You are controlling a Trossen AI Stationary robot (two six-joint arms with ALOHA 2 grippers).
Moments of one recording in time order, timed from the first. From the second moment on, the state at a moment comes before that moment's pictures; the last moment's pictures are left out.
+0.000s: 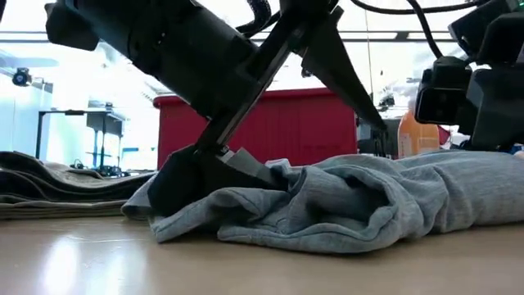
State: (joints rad) left arm -0.50 2.08 1.23 0.20 -0.49 -1.63; right arm 0.34 1.43 0.22 0.69 -0.22 0.94
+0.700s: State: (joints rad) left arm -0.50 2.04 1.23 0.20 -0.41 -1.61; right arm 0.35 1.35 0.22 0.67 -0.33 0.99
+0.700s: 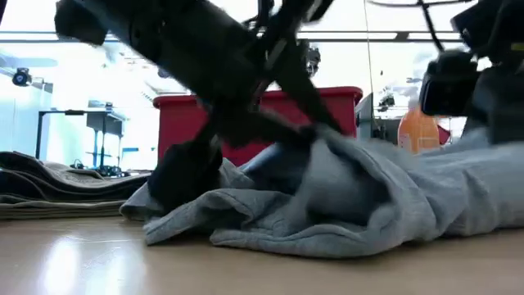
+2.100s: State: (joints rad) left arm -0.33 1.41 1.62 -0.50 -0.56 -0.77; right arm 0.01 1.03 1.43 -0.77 -0.06 0.28
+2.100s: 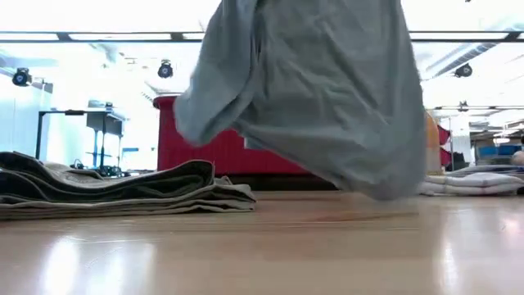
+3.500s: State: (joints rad) left arm -0.27 1.44 1.69 -0.59 -0.49 -0.63; right arm -0.01 1.08 1.53 -0.85 -0.02 0.21
